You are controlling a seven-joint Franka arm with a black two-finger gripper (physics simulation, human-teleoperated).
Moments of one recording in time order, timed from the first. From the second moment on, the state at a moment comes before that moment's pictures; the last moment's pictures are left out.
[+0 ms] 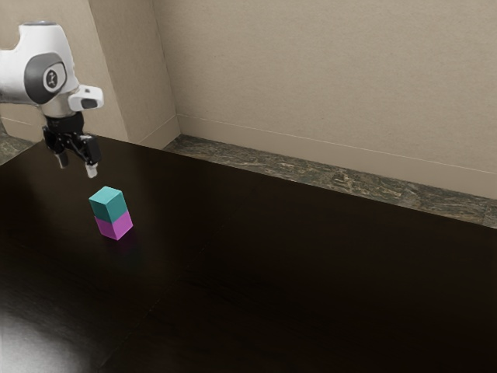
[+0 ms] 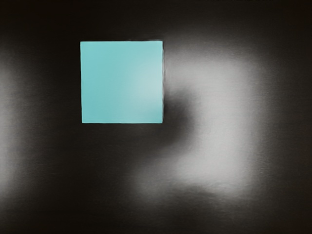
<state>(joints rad) 0.33 0.13 0.04 -1.76 0.07 1.83 0.35</state>
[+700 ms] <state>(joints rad) 0.35 0.32 0.04 -1.73 0.04 1.99 0.52</state>
